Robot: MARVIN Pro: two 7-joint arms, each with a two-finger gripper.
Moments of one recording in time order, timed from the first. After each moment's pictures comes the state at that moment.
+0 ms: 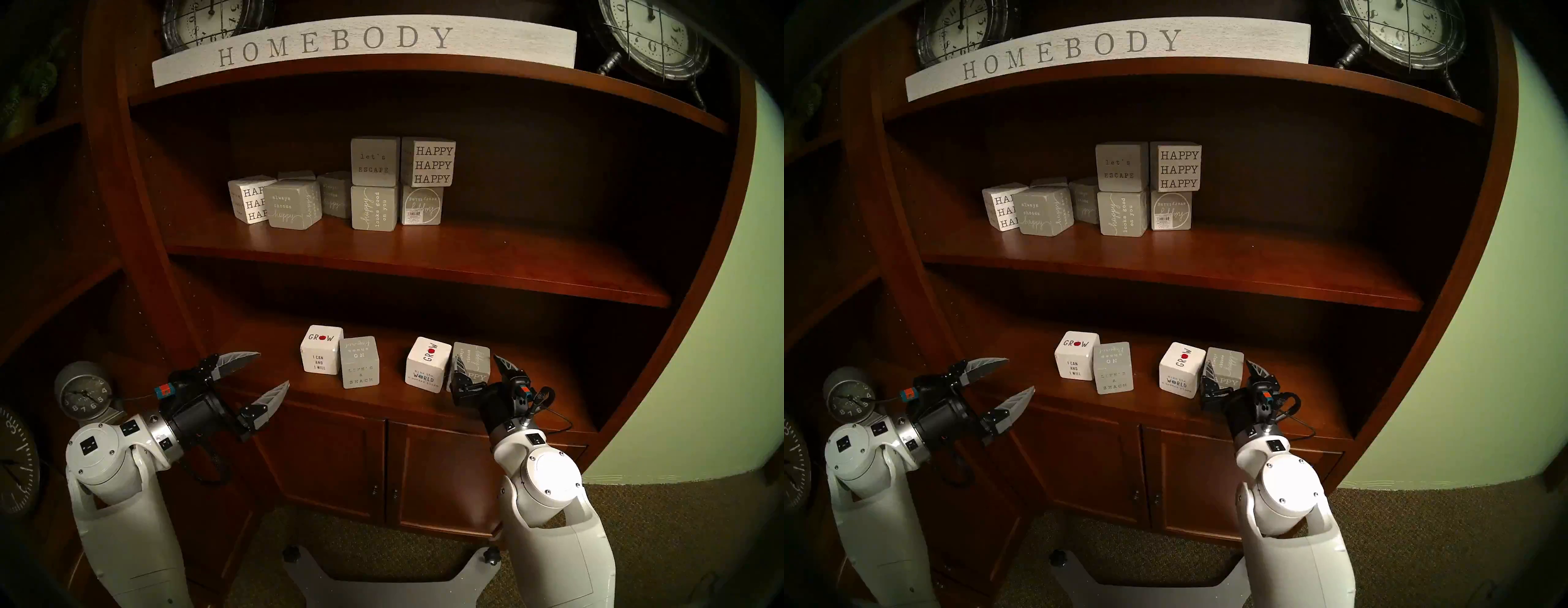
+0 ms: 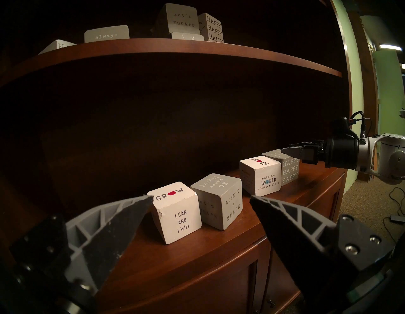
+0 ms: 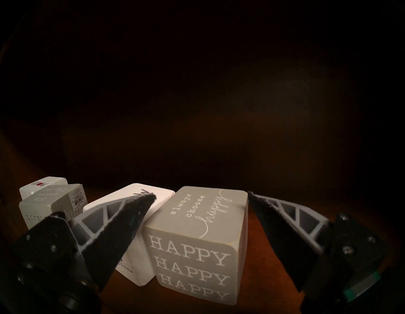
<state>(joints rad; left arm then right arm) 1.75 -1.66 -2.22 -2.03 0.06 0.15 -1.32 -1.84 -1.57 1.51 -1.88 0.05 0.04 0.07</state>
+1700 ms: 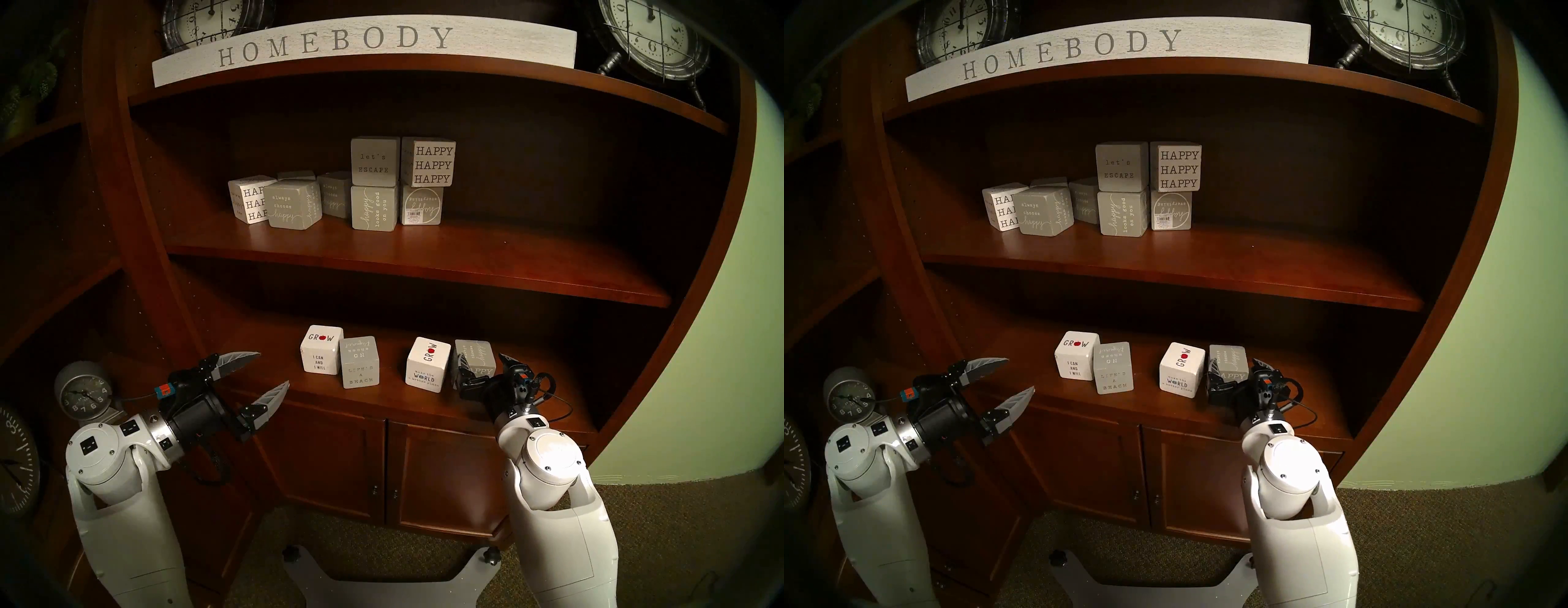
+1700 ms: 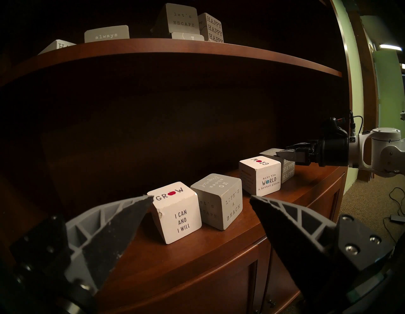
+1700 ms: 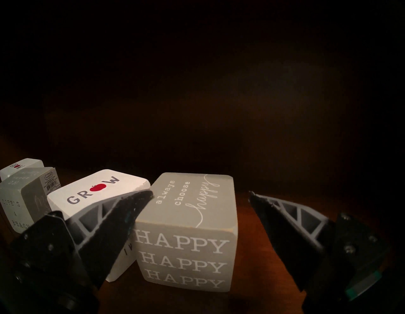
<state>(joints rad) 1.75 -1.66 -2.22 -2.03 0.06 0.15 -1.32 -1.79 -1.56 1.54 -1.87 -0.01 0.17 0.05</state>
